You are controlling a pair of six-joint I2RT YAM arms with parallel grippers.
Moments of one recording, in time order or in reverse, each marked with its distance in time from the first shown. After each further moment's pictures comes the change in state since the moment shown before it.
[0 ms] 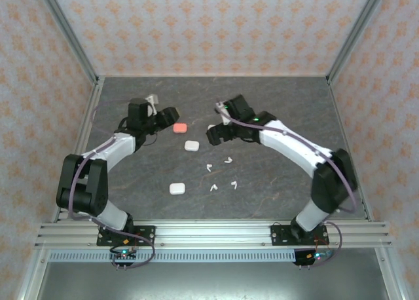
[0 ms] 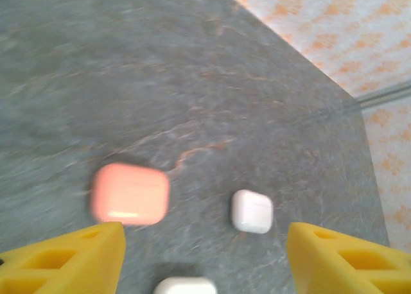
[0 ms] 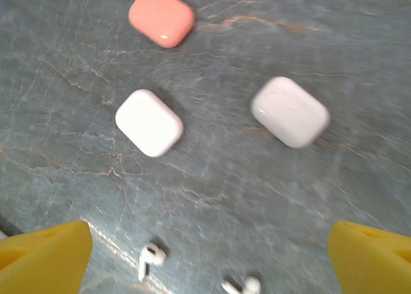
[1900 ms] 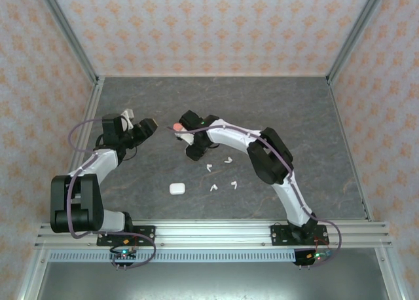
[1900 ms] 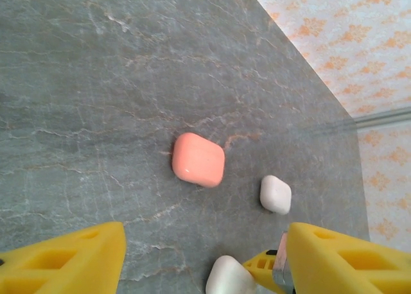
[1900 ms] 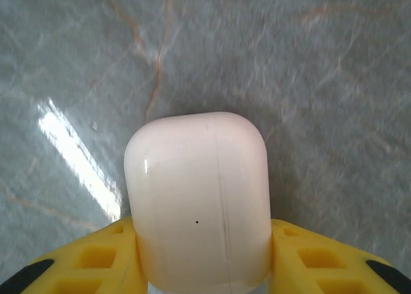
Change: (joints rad) left arm 0.172 -0.156 -0.145 -0.022 0.158 0.031; right arm 0.125 0.414 0.264 -0.130 0.008 -0.255
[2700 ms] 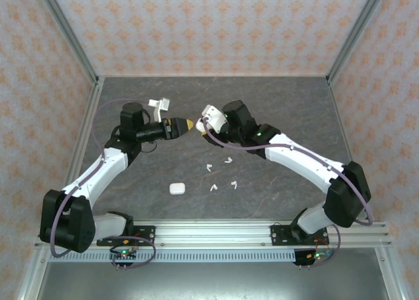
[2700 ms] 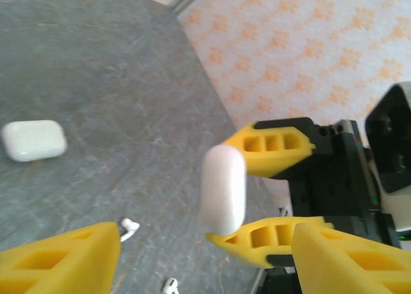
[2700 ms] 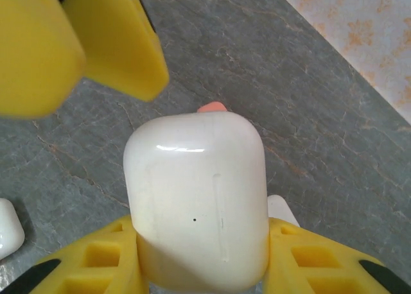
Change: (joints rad) left arm -0.375 -0.108 0.173 -0.010 0.278 0.029; right arm -0.068 -0.726 -0.521 0.462 -0.053 -0.132
